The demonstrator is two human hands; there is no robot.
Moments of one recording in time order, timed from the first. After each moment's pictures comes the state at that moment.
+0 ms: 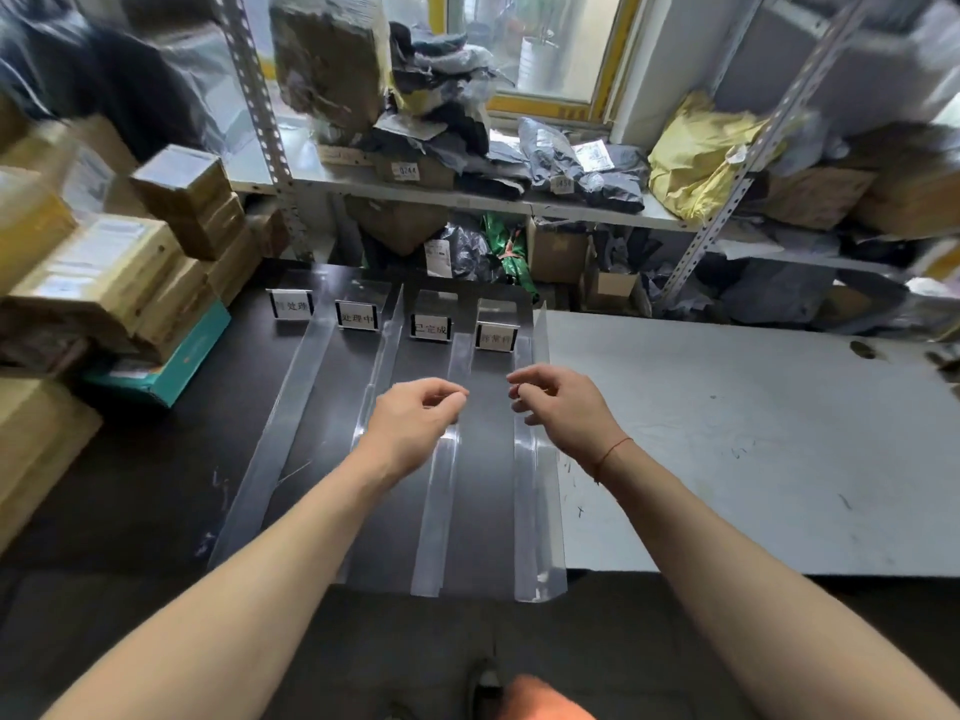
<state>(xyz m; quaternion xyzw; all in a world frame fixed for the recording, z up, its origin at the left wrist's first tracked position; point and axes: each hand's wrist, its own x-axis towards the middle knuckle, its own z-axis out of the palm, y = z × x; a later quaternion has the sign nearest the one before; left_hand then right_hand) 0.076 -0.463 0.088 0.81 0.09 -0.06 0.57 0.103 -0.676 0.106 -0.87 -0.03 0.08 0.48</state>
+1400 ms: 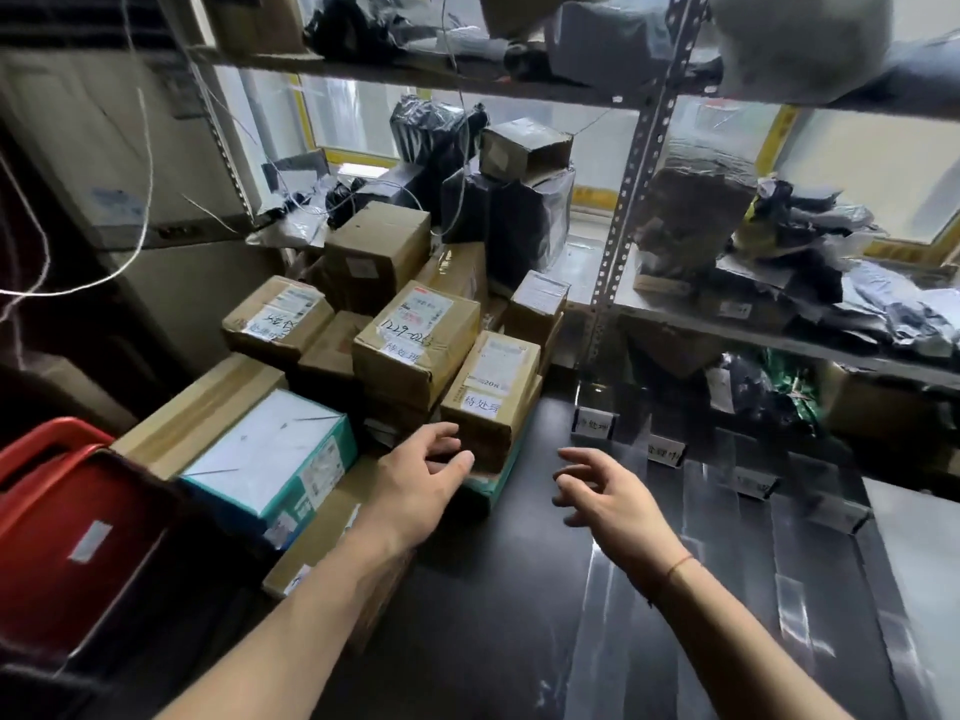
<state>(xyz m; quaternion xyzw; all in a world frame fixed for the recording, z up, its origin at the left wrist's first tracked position) 0.044 0.022 0.146 0.83 0.21 0.07 0.51 0.127 -0.210 0.119 -0.80 -0.08 0.18 0.57</state>
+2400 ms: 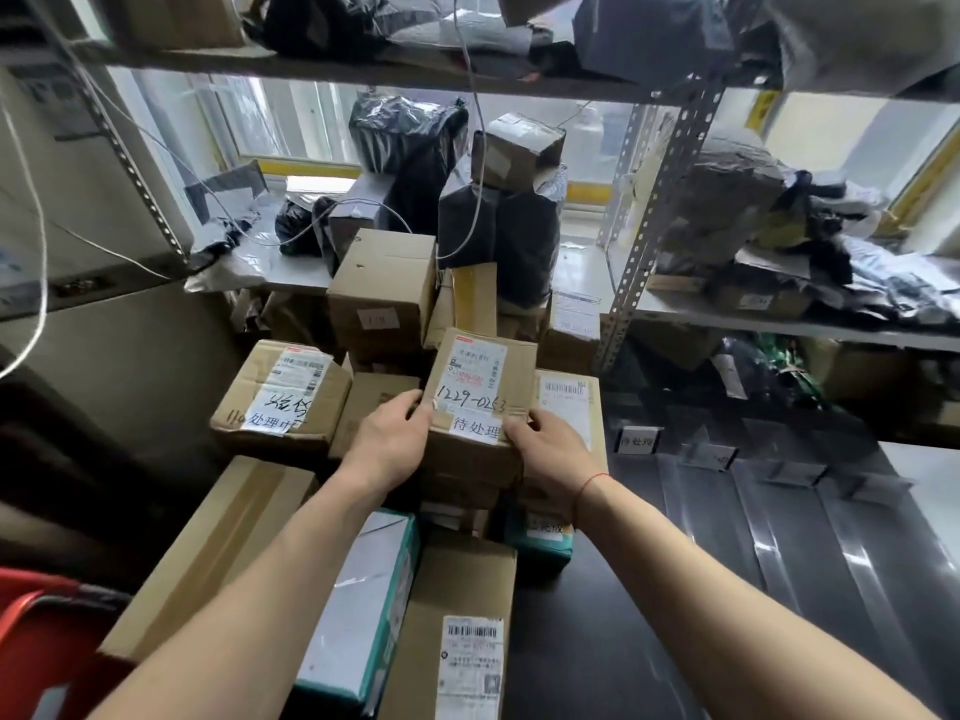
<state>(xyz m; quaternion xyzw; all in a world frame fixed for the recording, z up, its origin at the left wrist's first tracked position) 0.190 0.243 0.150 0.84 0.20 -0.03 0.50 0.220 0.040 0.140 -0.83 0.02 0.17 0.52</state>
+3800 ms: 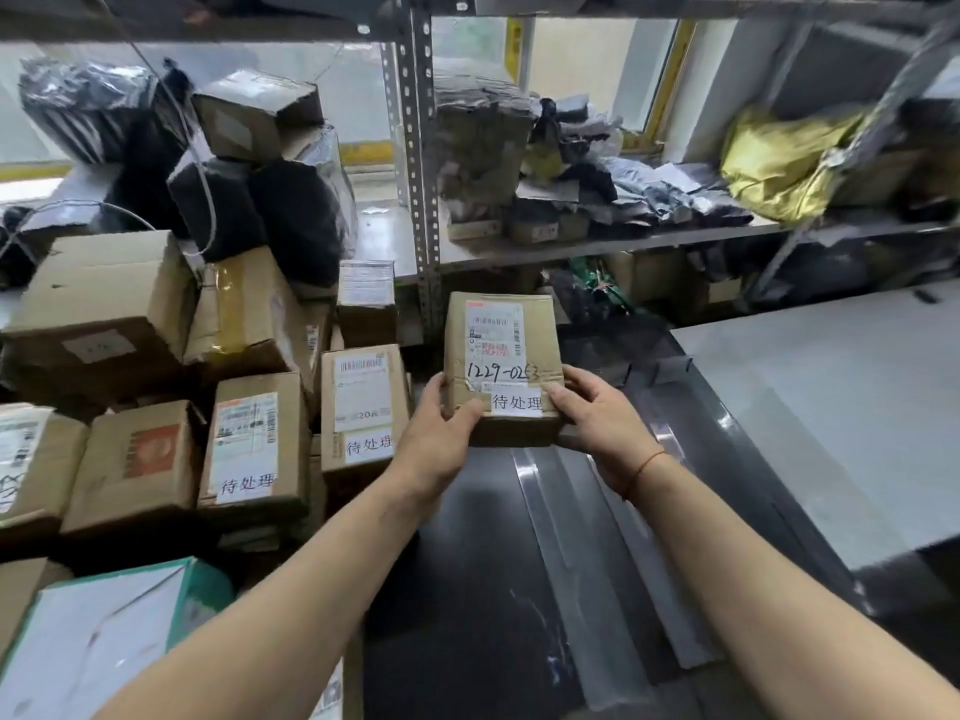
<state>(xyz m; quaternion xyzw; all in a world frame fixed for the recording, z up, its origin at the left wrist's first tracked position) 0.213 -0.021 0.103 0.71 0.05 -0.18 0.67 0.188 -0.227 0.120 -0.68 0.17 0.01 0.71</state>
